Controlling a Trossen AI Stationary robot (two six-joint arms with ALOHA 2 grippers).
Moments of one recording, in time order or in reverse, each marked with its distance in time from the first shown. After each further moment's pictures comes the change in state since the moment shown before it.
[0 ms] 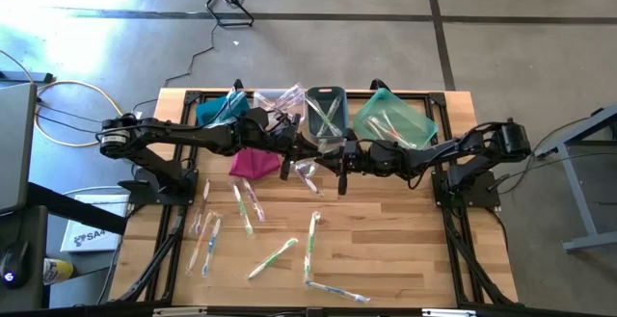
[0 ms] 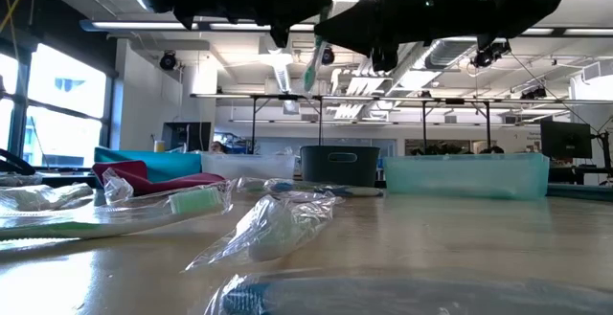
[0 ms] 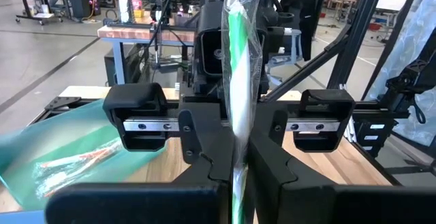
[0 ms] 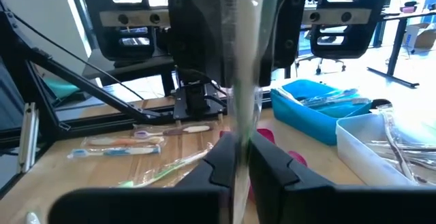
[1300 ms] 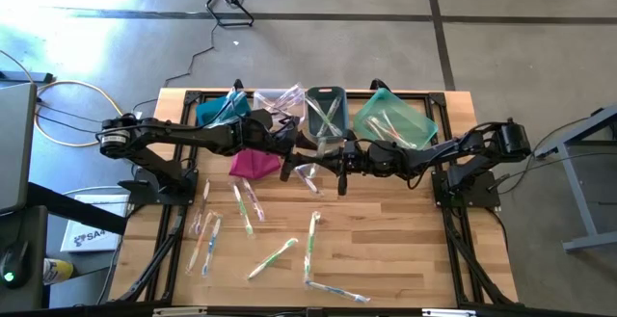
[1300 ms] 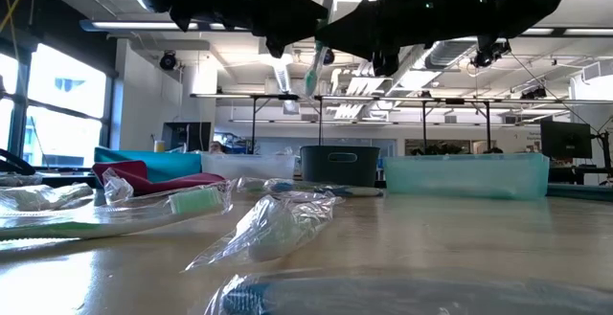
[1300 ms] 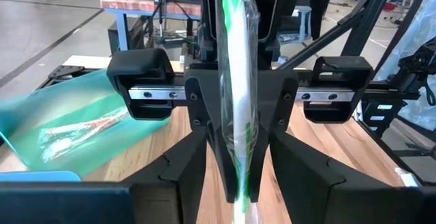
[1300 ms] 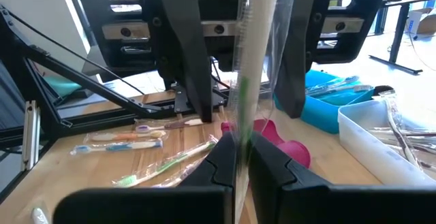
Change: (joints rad) left arm 0.000 0.000 0.001 -0.105 -0.025 0.006; right arm 0.000 0.000 0.000 -0.029 0.000 0.035
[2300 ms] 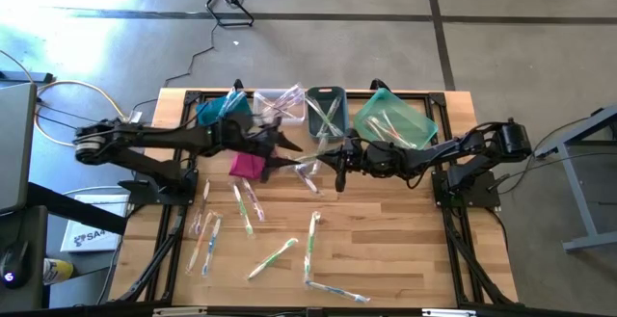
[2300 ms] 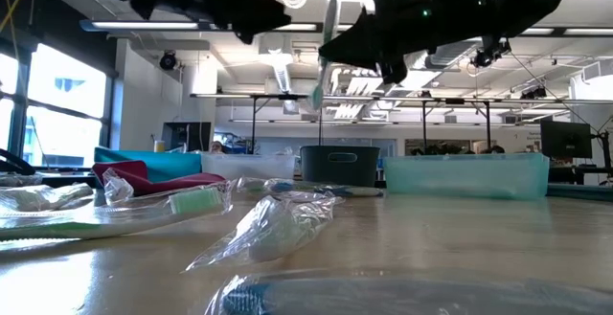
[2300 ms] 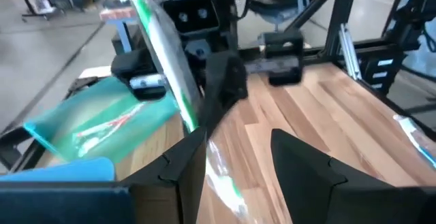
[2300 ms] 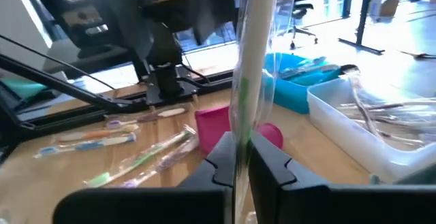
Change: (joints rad) left arm 0.015 -0.226 -0.126 -0.144 0.009 0.203; right arm 0.000 -0.006 0.000 -0.070 0.106 0.046
